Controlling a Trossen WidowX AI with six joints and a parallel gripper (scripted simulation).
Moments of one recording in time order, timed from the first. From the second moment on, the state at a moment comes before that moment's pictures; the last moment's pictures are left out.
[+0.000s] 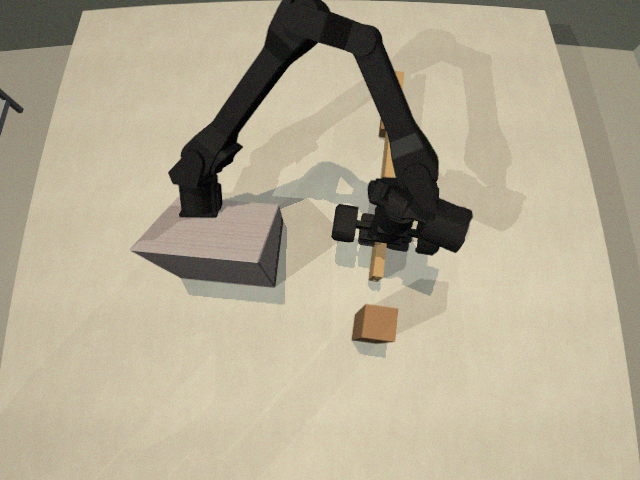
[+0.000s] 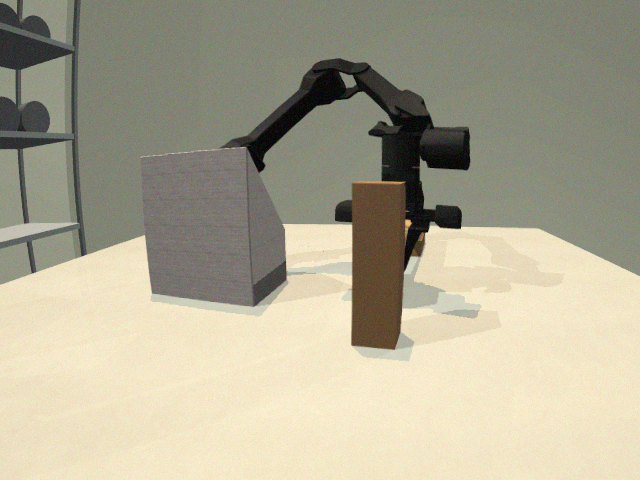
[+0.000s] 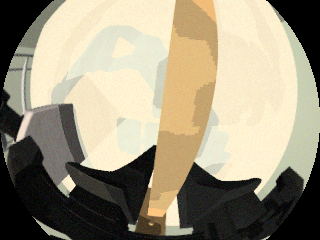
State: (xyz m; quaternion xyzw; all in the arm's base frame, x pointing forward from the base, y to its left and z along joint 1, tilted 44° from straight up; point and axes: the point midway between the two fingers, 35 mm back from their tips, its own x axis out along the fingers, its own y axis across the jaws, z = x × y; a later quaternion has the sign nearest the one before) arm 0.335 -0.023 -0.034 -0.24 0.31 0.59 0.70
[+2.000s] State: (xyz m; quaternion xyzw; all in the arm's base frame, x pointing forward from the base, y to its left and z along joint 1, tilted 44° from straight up) arm 0.334 -0.029 -0.027 -0.25 0.31 0.59 0.70
